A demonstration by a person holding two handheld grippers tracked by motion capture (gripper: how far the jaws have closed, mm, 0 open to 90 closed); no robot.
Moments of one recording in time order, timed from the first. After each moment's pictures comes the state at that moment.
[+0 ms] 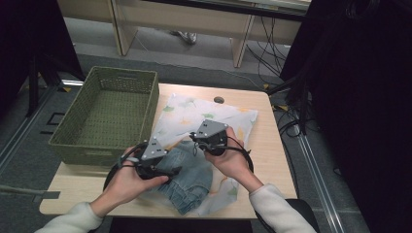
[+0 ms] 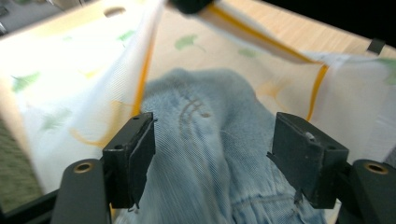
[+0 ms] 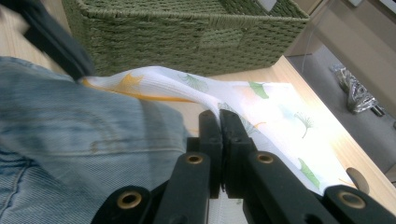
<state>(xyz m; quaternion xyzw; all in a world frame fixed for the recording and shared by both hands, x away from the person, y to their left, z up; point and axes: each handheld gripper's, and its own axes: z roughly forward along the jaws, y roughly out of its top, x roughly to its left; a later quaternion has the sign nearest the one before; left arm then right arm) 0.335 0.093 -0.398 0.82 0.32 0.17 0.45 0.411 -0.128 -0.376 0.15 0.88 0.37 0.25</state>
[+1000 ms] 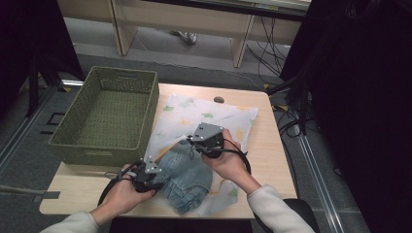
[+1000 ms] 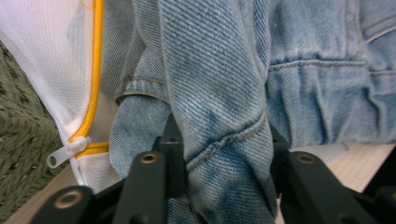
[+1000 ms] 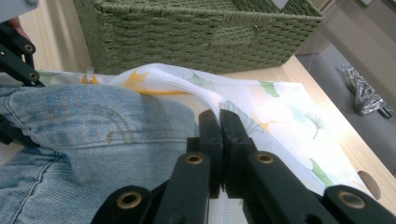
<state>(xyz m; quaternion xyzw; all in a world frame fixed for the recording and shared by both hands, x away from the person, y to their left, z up) 0.336 0.103 -0.468 0.88 0.36 0.12 0.29 0.406 -0.122 -0.381 0.14 0.89 0.36 0.24</state>
